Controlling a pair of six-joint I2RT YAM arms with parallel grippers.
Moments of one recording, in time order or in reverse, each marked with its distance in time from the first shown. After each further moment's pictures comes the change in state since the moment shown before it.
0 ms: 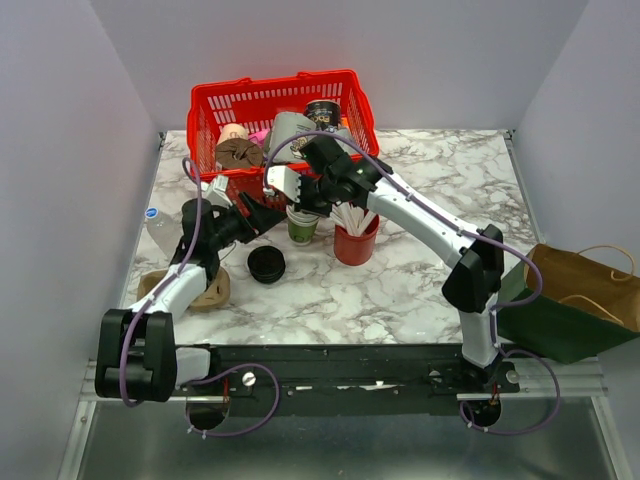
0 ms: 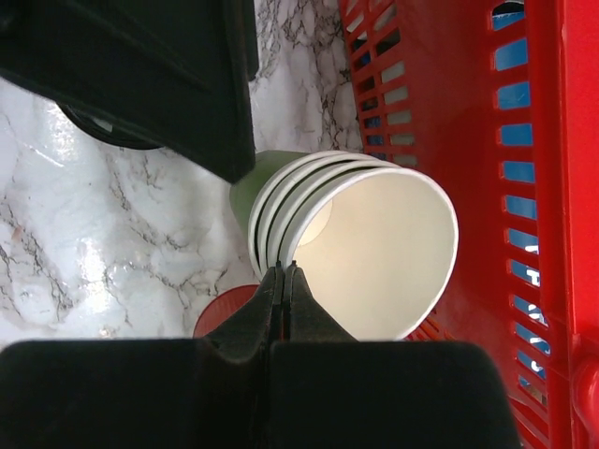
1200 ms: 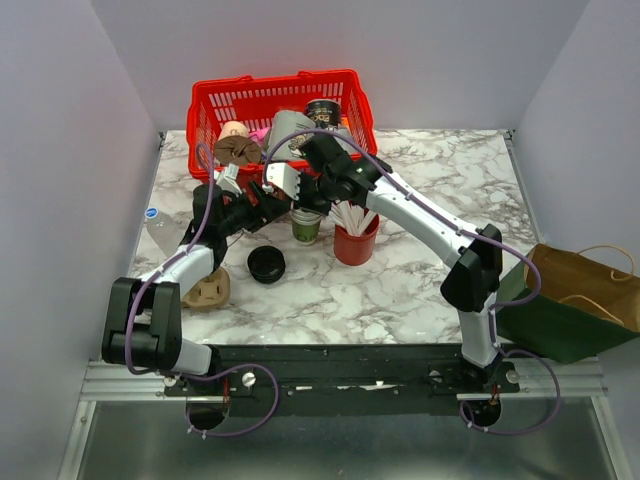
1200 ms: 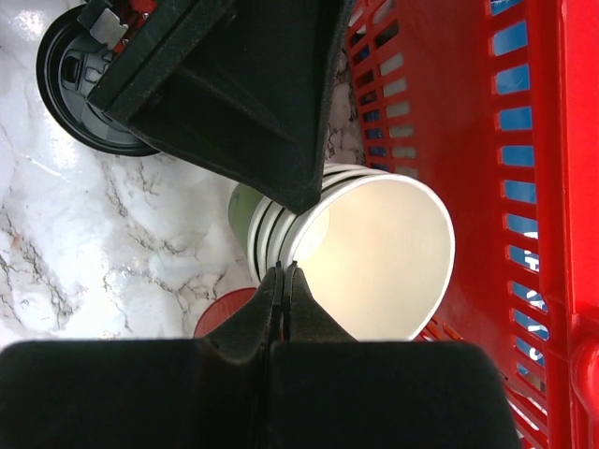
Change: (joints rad) left arm -0.041 0.173 0.136 0.006 -0.013 0.009; right arm 0.001 0.010 0.023 0.000 0.006 0.022
